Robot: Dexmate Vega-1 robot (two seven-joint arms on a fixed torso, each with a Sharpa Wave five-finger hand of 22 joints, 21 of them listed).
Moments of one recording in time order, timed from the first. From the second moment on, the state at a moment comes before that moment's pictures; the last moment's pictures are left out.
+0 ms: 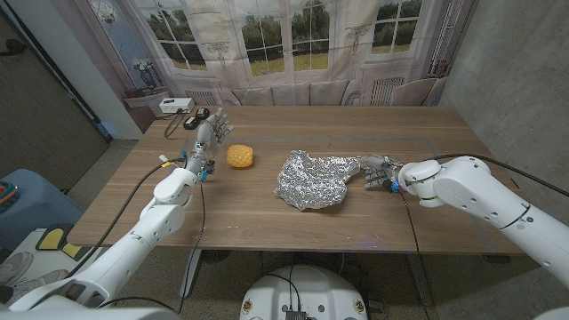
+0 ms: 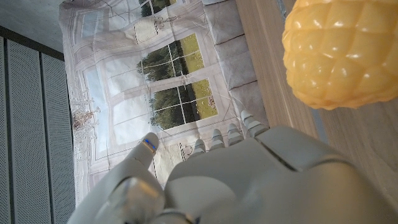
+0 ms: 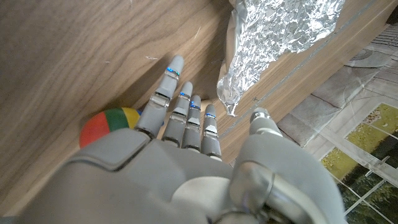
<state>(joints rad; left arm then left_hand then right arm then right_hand) 0.92 0.56 0.31 -1.31 -0.70 -0.42 -0.15 0.08 0.06 0.59 0.07 0.18 -0.17 -0.08 0.18 0.18 -0.16 0.06 0.25 0.24 -0.13 0.09 0.19 0.19 -0.08 0.14 0.29 0.20 -0.91 -0.86 -0.41 -2.15 0.81 -0.98 -0.49 0.48 0.09 0.21 -0.09 0.18 0.36 0.11 0.20 0.19 0.41 0.14 0.24 0.21 0.52 0.07 0.30 0.23 0.76 0.10 0.29 0.19</state>
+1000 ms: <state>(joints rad) 0.93 0.57 0.29 -1.31 -0.72 -0.43 -0.15 0.08 0.06 0.58 0.07 0.18 -0.17 -0.08 0.18 0.18 -0.16 0.06 0.25 0.24 -0.13 0.09 0.19 0.19 -0.08 0.14 0.28 0.20 -0.73 -0.73 -0.58 -2.03 0.65 -1.14 -0.53 0.72 0.10 0.26 -0.17 0.18 0.73 0.07 0.26 0.20 0.80 0.07 0.45 0.29 0.89 -0.08 0.59 0.48 0.93 0.03 0.47 0.28</state>
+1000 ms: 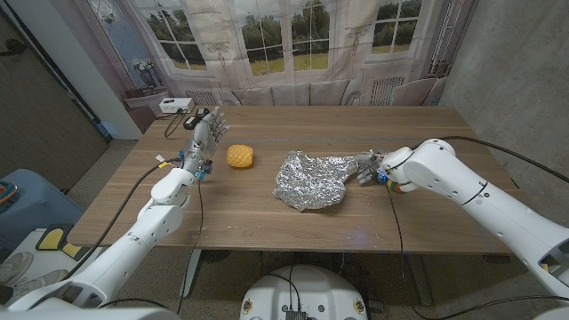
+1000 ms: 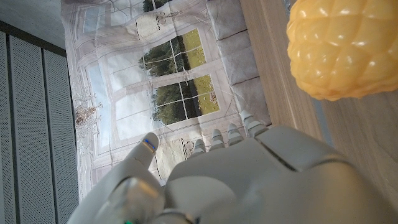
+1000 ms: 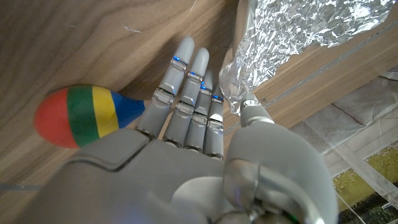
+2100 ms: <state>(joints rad) 0.93 0.56 0.29 -1.31 -0.73 -0.43 -0.15 0.08 0.06 0.58 0.07 0.19 -0.17 -0.08 0.18 0.18 -0.16 0.06 0.25 0.24 -0.14 0.09 0.19 0.19 -0.08 0.14 0.28 0.20 -0.80 -0.59 -0.63 -2.02 0.35 -1.12 -0.71 1.20 0.12 0.28 -0.13 0.19 0.93 0.06 0.36 0.31 0.90 -0.03 0.89 0.81 0.97 -0.11 0.96 1.05 0.83 -0.07 0.81 0.46</state>
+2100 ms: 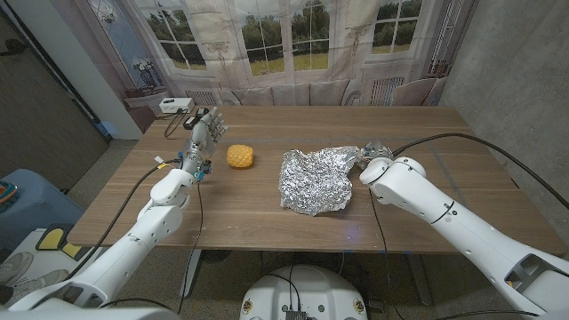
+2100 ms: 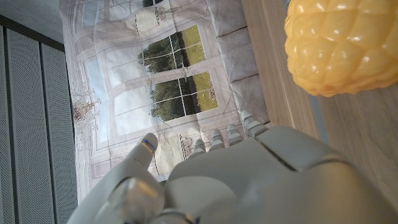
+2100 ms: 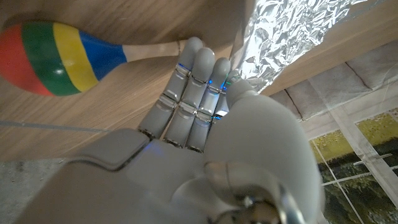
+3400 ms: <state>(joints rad) 1.02 0.65 0.24 -1.46 -0.68 -0.41 -0.06 0.09 0.02 0.56 0.02 0.19 -0.17 -0.08 0.18 0.18 -0.16 0.06 0.25 0.23 -0.14 0.09 0.19 0.19 -0.09 0.13 0.27 0.20 -0.86 -0.55 -0.60 -2.06 0.21 -0.67 -0.60 1.18 0.13 0.29 -0.11 0.23 0.89 0.06 0.36 0.43 0.88 -0.03 0.91 0.87 0.95 -0.12 0.95 1.17 0.79 -0.08 0.94 0.47</state>
